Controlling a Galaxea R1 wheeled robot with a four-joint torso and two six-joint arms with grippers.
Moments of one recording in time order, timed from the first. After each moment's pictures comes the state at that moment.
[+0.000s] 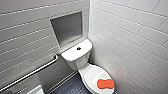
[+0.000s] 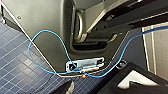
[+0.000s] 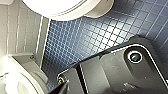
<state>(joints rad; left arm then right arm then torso) 1.48 2.81 -2.26 -0.15 -0.03 0.15 -1.06 2.35 -1.74 0.56 0.08 -0.12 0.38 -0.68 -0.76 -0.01</state>
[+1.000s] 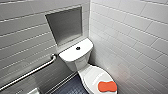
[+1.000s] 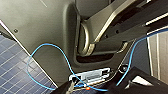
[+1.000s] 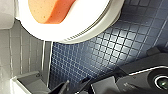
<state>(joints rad) 1.49 2.83 -2.30 -0.15 -0.02 0.15 -0.97 2.40 -1.76 0.71 0.08 -0.11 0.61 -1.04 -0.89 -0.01</state>
